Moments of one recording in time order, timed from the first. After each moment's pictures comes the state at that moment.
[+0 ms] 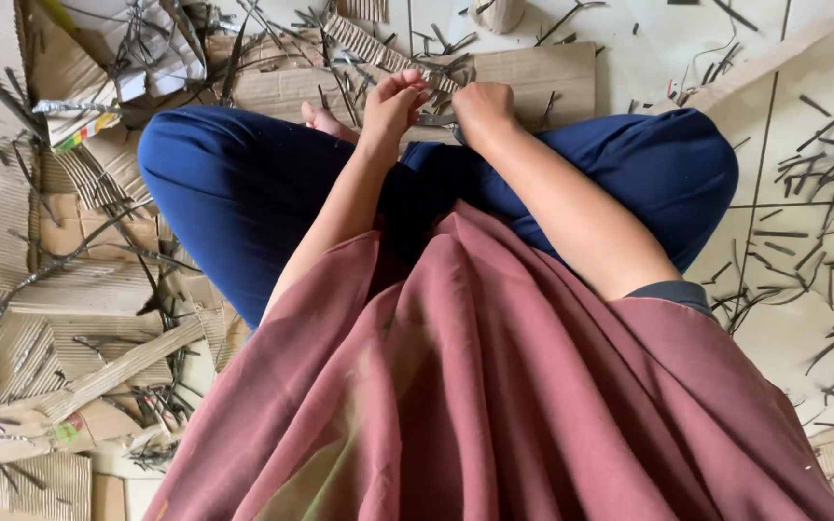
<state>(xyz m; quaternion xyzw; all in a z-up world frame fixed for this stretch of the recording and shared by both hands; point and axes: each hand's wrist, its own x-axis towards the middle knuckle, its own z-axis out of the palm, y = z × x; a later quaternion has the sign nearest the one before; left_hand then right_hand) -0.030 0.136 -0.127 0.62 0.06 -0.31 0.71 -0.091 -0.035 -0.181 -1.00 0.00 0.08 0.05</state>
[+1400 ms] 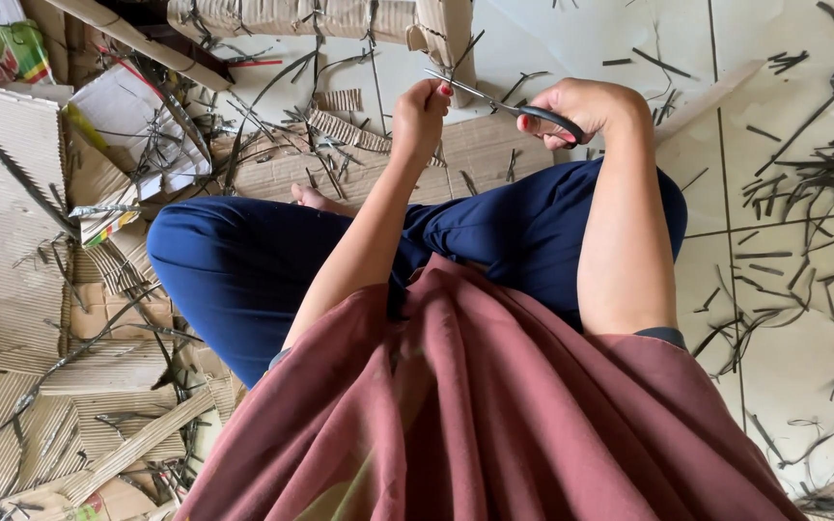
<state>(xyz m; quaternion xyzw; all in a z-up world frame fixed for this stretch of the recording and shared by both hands) -0.022 0.003 -0.066 0.81 -0.17 -0.16 0.54 -0.144 -0.231 -0.008 -0.80 0.15 0.31 0.49</state>
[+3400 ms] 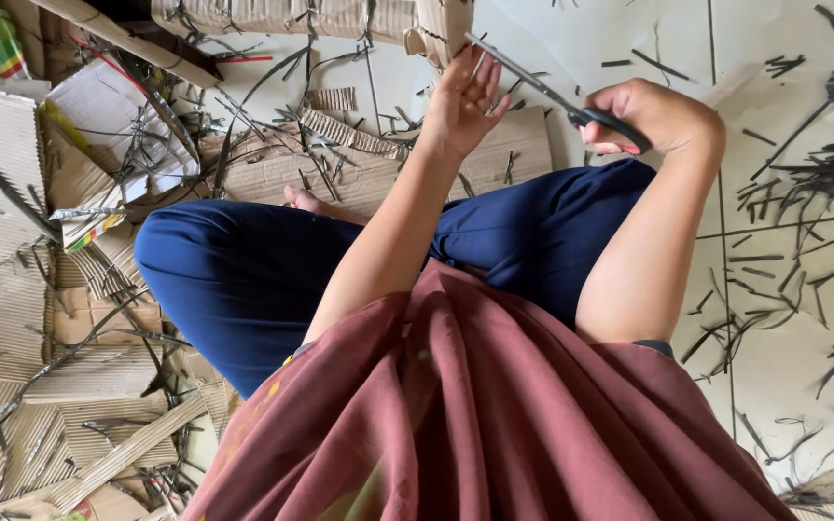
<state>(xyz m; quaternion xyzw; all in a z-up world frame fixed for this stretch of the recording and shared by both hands) -0.009 -0.058 -0.129 0.30 0.13 -0.47 0.82 -0.194 -0.277 -0.004 -0.69 0.13 0.19 0.68</state>
